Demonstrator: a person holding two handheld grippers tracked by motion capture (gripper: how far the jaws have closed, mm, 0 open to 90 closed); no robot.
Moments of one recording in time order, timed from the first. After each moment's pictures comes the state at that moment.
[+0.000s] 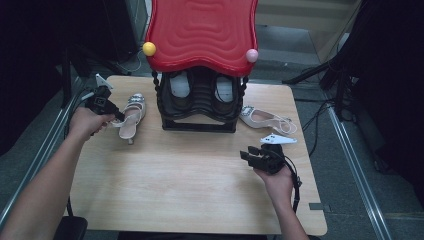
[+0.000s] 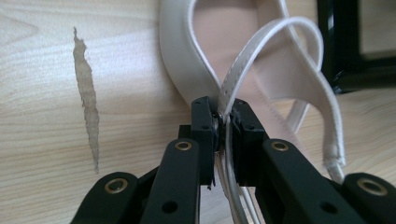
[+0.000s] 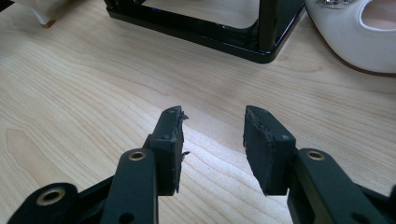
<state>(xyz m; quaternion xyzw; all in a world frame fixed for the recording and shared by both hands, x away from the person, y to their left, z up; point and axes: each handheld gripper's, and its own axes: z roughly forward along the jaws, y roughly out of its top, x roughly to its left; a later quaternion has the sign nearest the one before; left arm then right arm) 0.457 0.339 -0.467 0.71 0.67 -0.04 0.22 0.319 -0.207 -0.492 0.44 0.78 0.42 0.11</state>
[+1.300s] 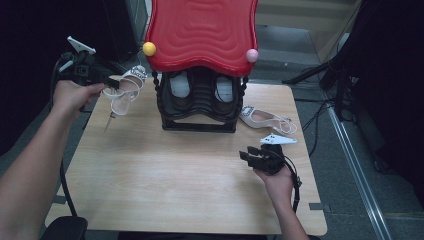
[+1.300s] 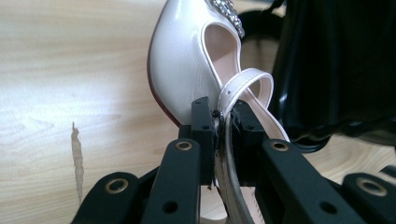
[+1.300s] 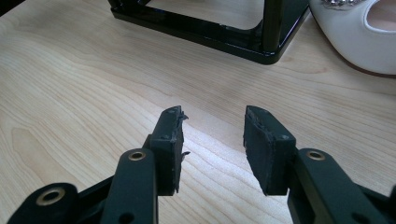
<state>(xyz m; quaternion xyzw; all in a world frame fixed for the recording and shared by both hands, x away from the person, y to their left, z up) 0.456 0.344 -0.353 0.68 0.65 0.00 0.34 0.318 -0.207 -0.492 0.44 0.79 0.42 0.11</state>
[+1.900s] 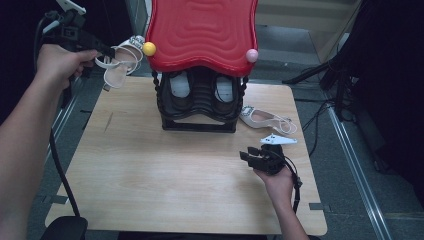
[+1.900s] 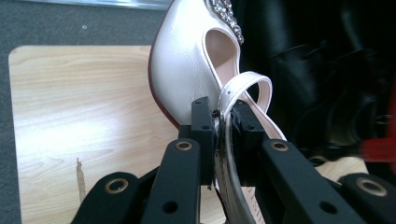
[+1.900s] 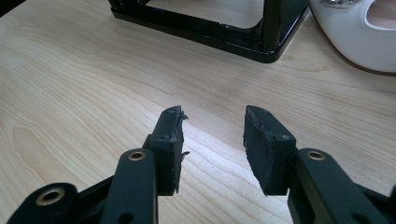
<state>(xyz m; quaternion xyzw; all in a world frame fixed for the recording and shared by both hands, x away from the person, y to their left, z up) 0.462 0.330 -0.253 0.69 0.63 0.03 0.36 0.318 -0.208 -0.492 0.44 0.78 0.42 0.10</state>
